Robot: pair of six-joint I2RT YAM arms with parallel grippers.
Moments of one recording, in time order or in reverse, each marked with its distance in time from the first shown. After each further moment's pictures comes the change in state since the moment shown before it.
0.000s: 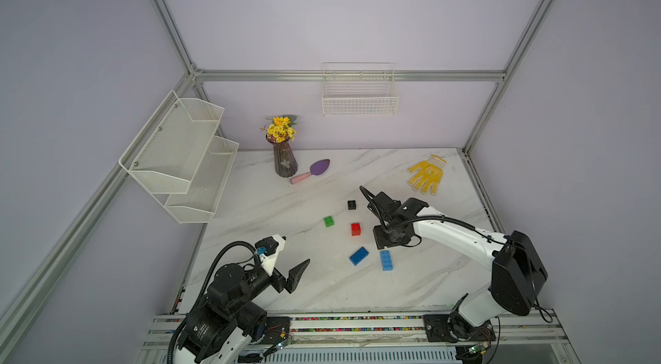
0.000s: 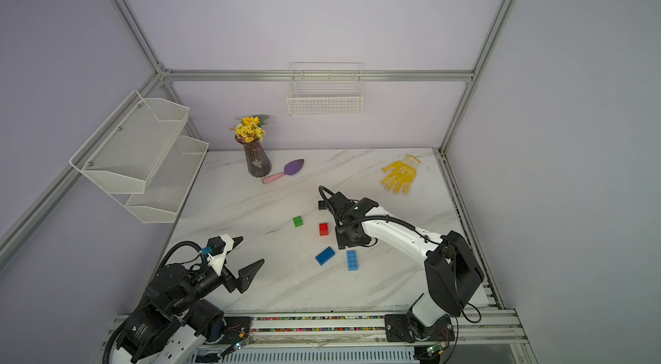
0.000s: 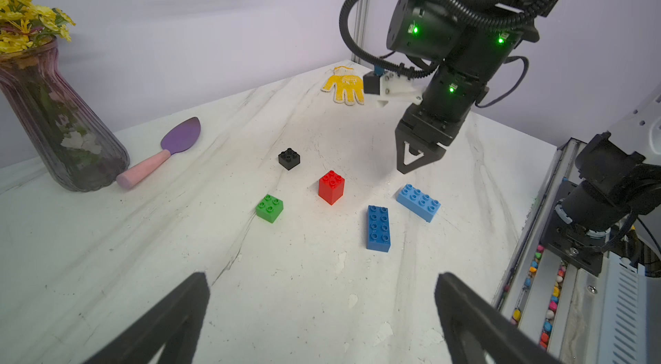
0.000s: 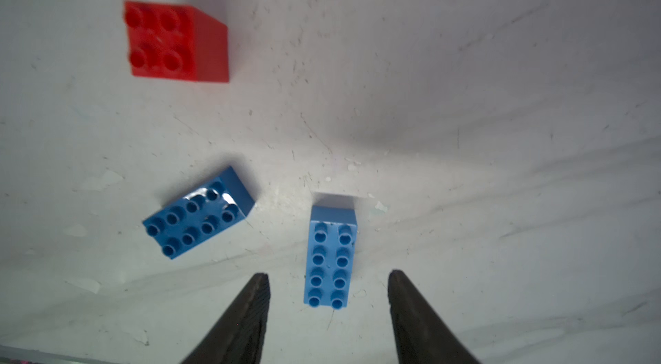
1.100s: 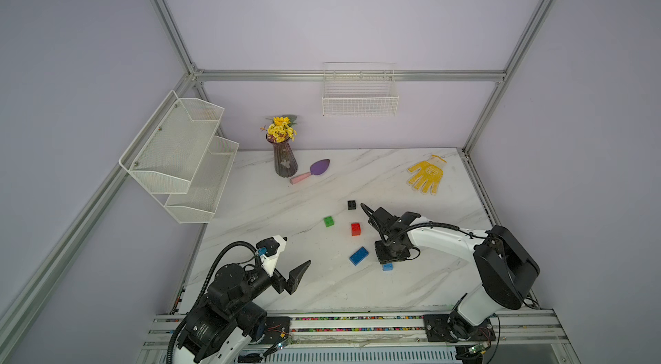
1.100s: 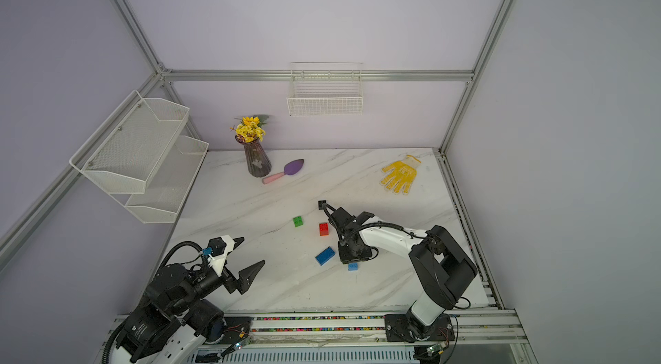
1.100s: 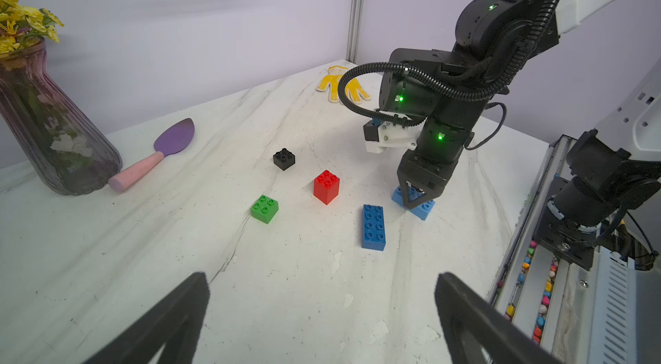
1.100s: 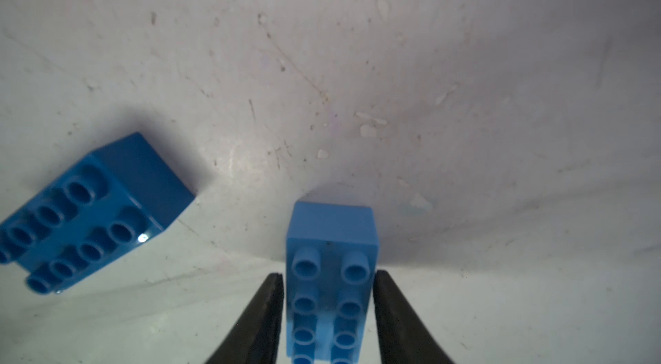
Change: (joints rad) left arm -0.019 0.000 0.000 0.000 -0.002 0.000; right arm 0.000 0.064 -0.161 0.154 -0.091 0.021
